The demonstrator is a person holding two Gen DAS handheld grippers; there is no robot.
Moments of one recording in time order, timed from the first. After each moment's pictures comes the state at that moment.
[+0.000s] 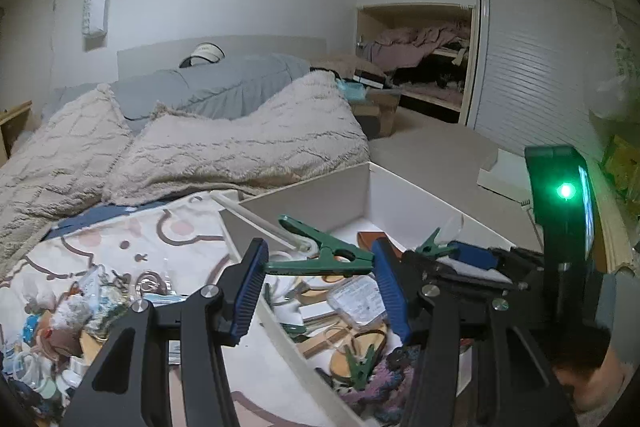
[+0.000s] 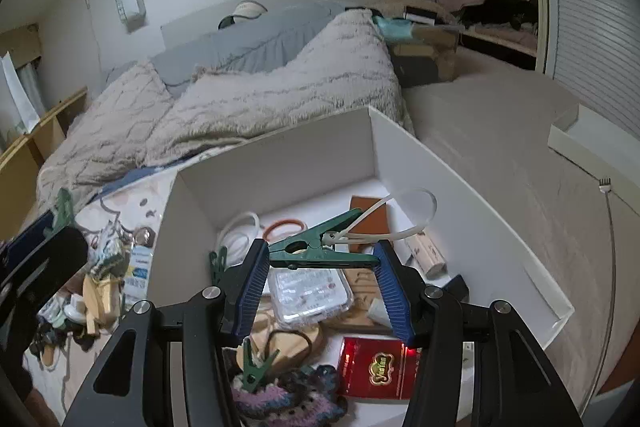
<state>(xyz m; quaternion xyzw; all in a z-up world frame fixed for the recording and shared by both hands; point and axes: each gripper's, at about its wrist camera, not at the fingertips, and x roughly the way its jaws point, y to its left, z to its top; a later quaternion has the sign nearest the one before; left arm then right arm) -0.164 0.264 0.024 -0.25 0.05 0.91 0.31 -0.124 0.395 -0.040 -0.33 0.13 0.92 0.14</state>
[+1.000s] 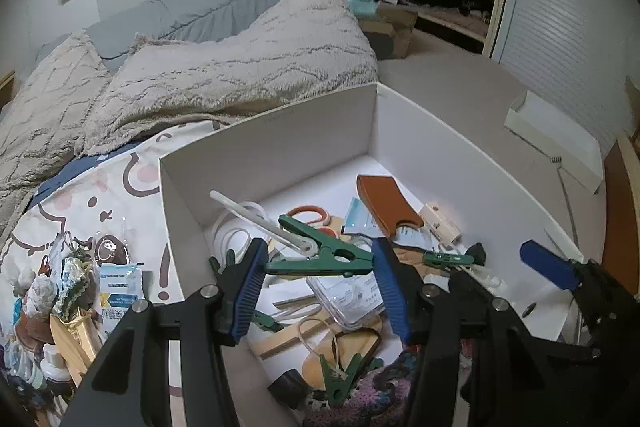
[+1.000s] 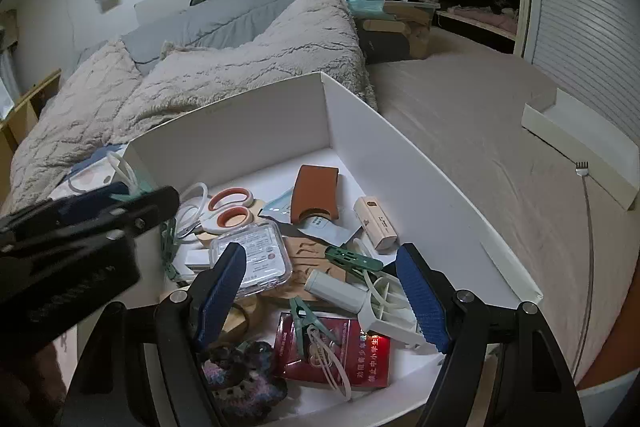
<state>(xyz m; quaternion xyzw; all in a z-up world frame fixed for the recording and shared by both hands) -0.208 0.342 -0.023 -0.39 0.11 0.87 0.27 -0.112 0.428 -0.058 -0.37 0.13 0.90 0.18</state>
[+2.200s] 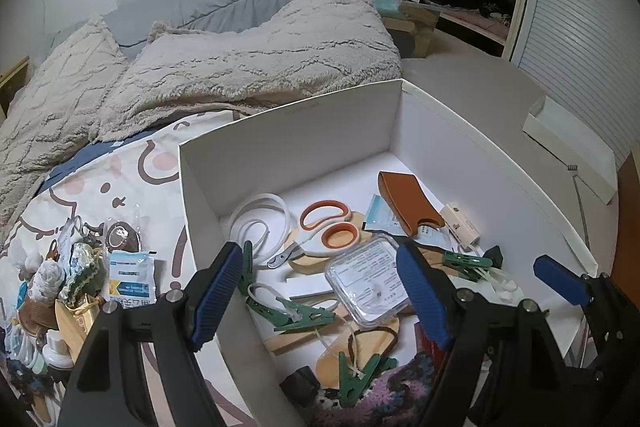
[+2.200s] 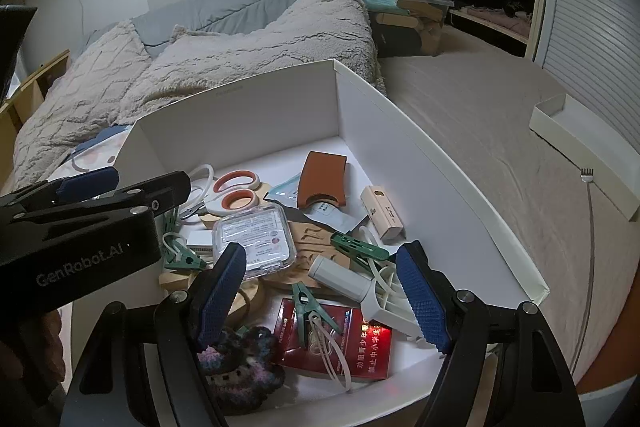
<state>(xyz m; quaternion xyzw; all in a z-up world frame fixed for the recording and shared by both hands) -0.215 0.333 -0.025 -0.40 0.10 0.88 0.24 -0.113 0.421 -0.063 -0.39 0.10 0.90 0.16</state>
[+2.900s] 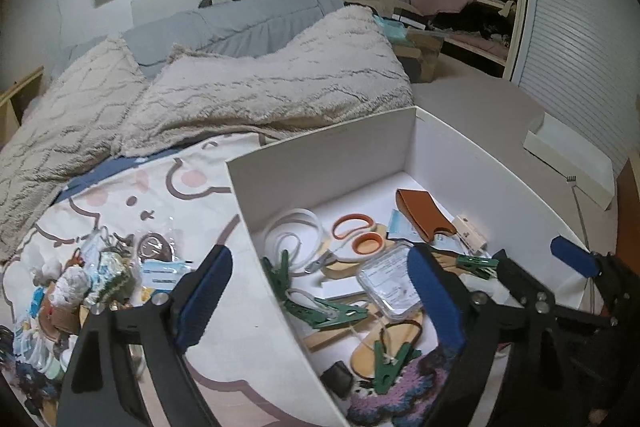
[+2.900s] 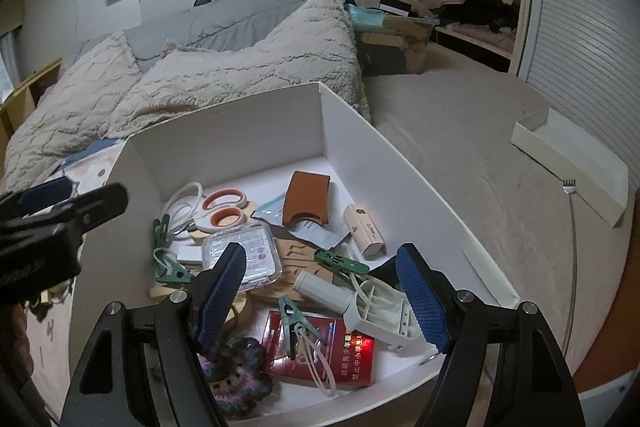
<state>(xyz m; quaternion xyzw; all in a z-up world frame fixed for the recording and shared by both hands) -0.204 0.291 -0.007 -0.35 0.09 0.90 0.24 -0.107 0.426 -0.052 -0.36 0.09 0.91 0.19</state>
